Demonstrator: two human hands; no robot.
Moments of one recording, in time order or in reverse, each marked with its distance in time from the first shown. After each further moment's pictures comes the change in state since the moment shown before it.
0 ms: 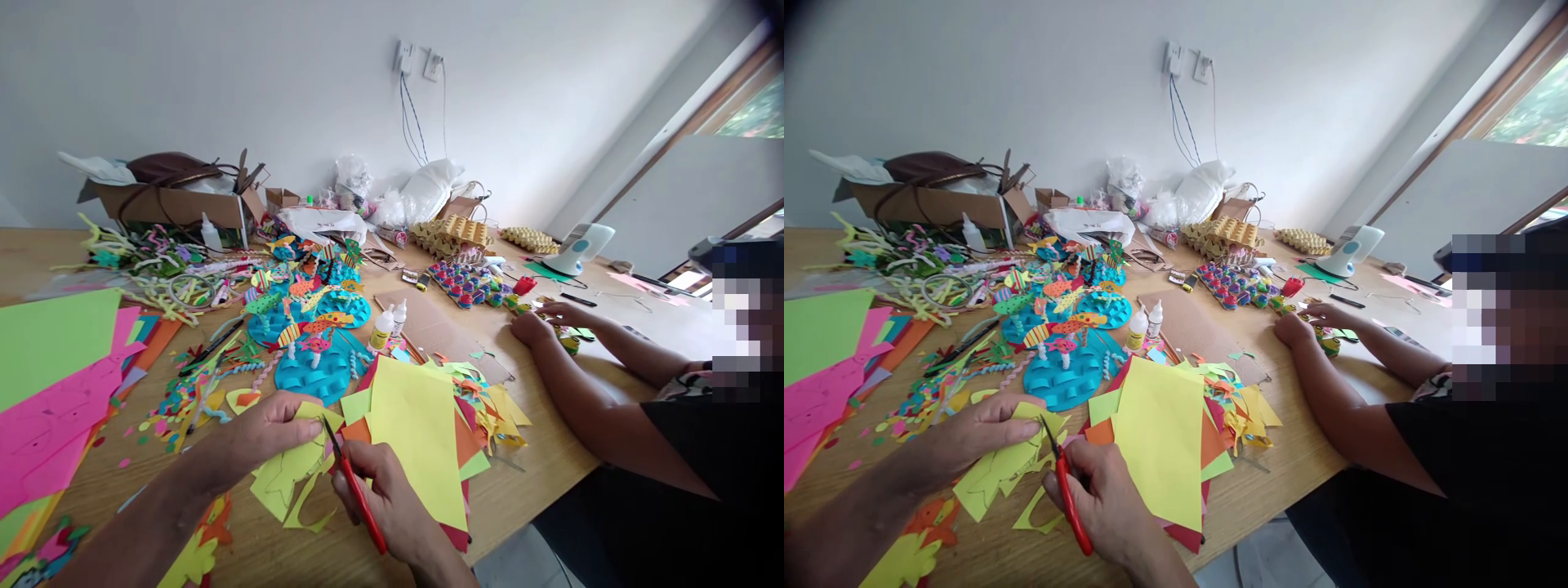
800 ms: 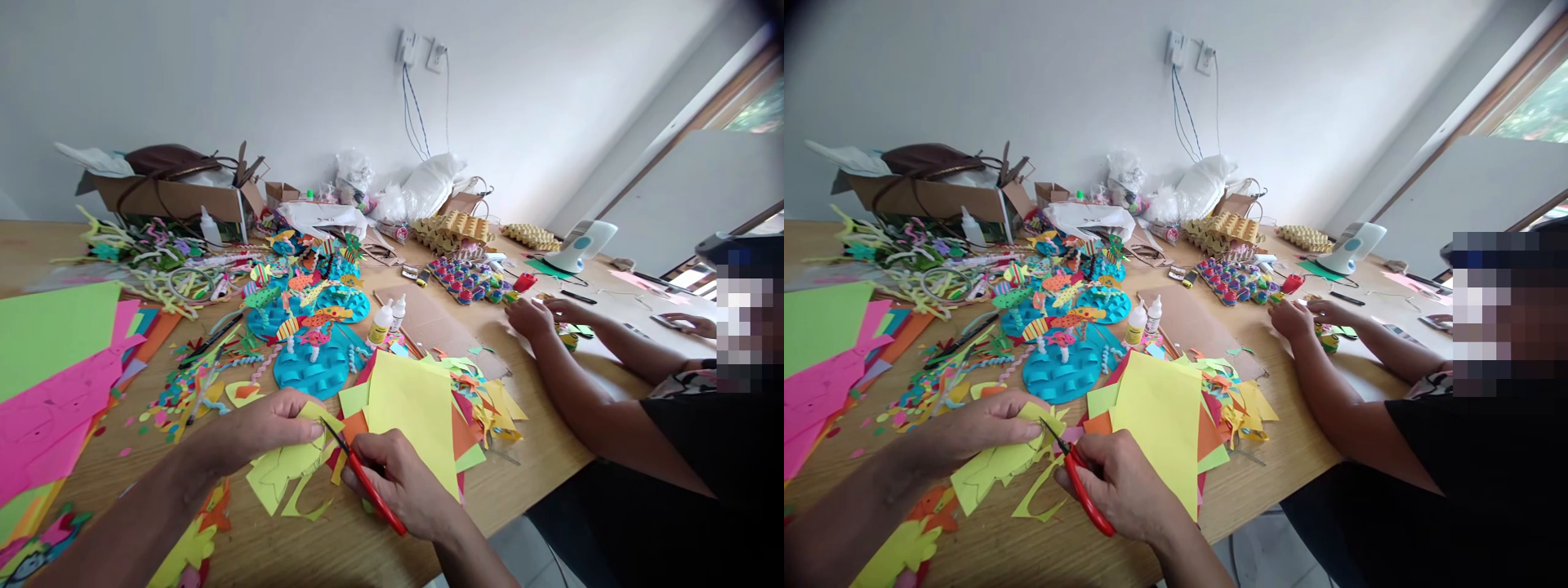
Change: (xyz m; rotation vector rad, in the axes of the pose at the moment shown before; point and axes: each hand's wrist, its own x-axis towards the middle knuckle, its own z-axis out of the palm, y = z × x) left_hand 0.003 0.004 0.001 -0.031 -0.064 -0.102; right_hand -0.004 -0.003 -0.028 -0.212 -0.111 -0.051
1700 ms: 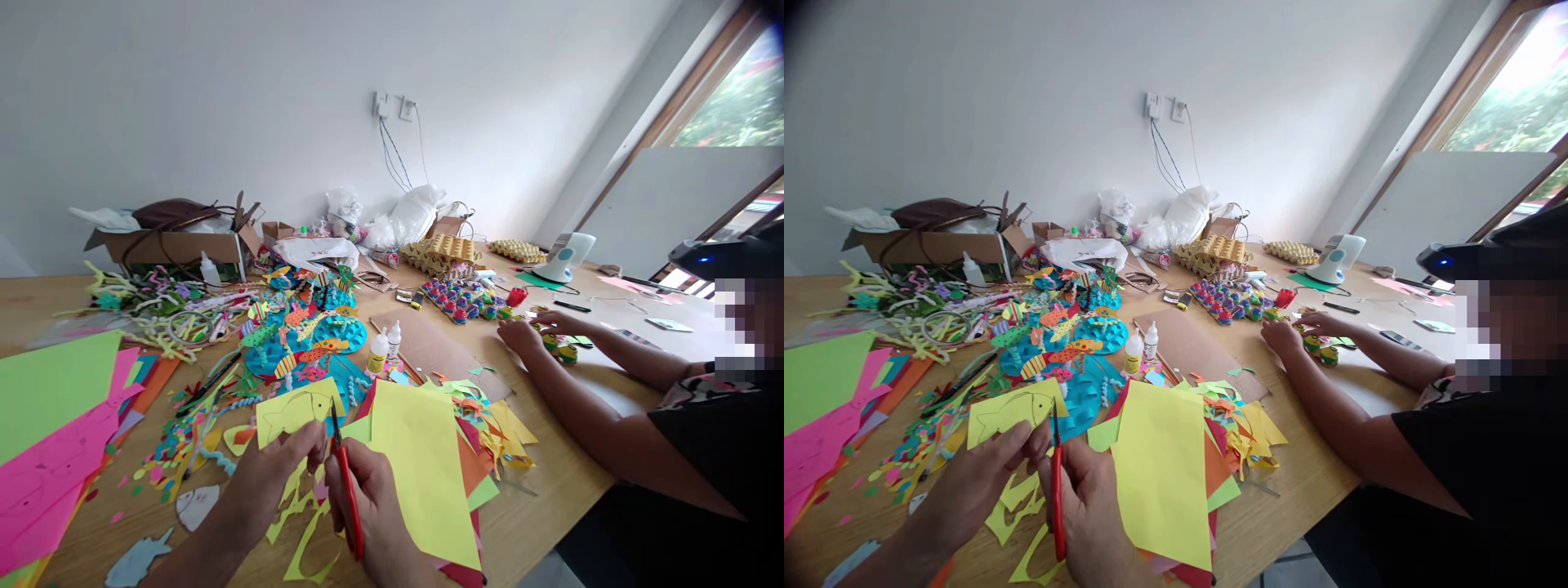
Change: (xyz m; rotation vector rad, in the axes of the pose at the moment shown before) left_hand 0.009 0.001 0.030 -0.069 0.461 0.492; right_hand 0.033 -0.017 0.041 0.431 0.426 0.013
